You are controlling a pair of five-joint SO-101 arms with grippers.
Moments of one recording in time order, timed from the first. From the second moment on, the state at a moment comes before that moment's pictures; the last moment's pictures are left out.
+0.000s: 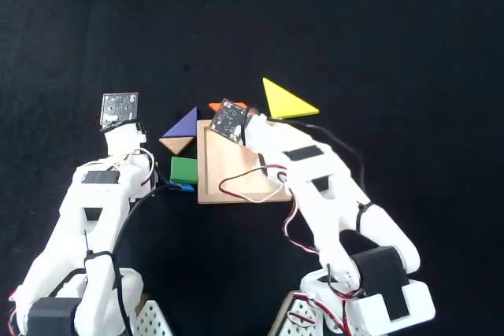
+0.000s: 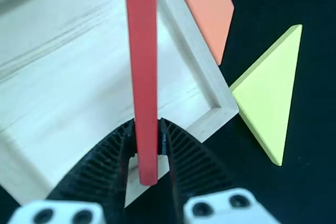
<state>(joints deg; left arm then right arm) -5.7 -27.5 66.2 32.1 0.7 -16.8 -10.6 54.6 23.7 48.7</state>
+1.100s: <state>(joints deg) -5.7 -27.5 66.2 32.1 0.7 -14.0 -25.0 51.9 32.4 49.5</state>
